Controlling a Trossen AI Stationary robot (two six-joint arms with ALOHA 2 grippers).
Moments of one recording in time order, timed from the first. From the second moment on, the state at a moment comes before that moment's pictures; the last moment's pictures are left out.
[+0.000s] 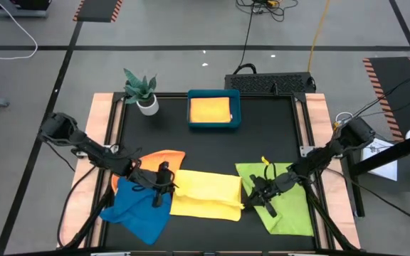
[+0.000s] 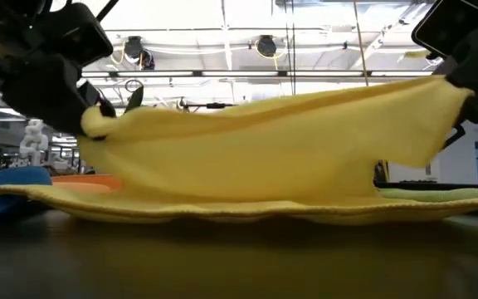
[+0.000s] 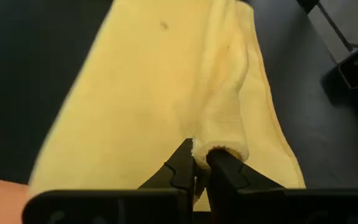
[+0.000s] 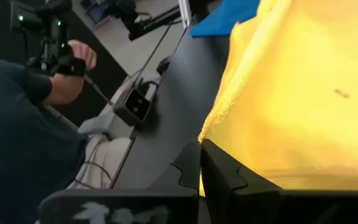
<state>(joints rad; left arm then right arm) -0.46 1.36 0.43 0.31 -0.16 -0.42 0.57 1.49 0.27 0.91 0.05 0.60</state>
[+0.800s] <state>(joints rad) -0.57 1.46 0.43 0.47 -0.12 -0.45 0.59 1.54 0.30 0.93 0.00 0.62</state>
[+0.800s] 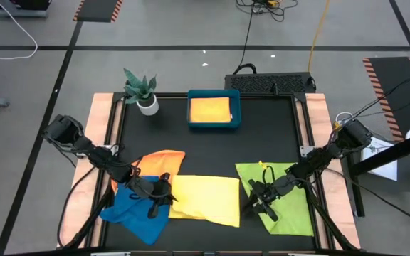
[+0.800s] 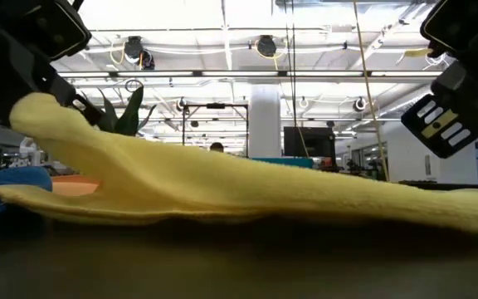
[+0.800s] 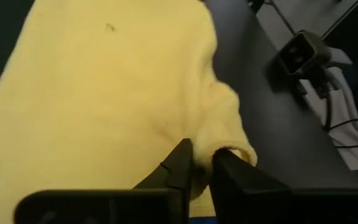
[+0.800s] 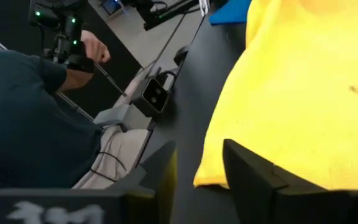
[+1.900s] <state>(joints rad) -0.57 1.45 0.70 0.04 -0.33 -0.31 0.35 1.52 0.30 0.79 0.16 0.43</state>
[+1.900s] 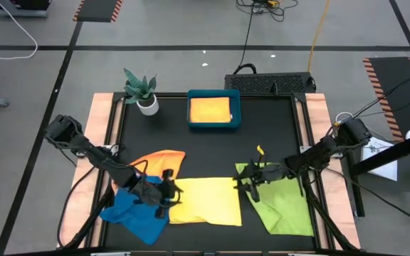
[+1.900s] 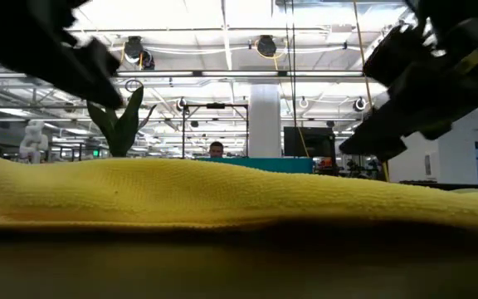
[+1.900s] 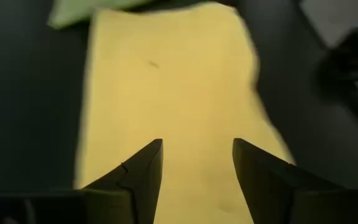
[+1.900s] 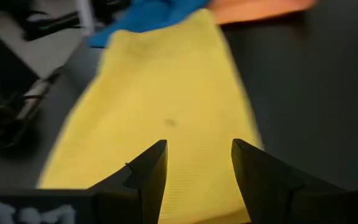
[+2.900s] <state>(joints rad) -0.13 1.92 0.80 0.78 0.05 -0.19 0.16 1.60 0.30 0.69 -0.10 0.59</state>
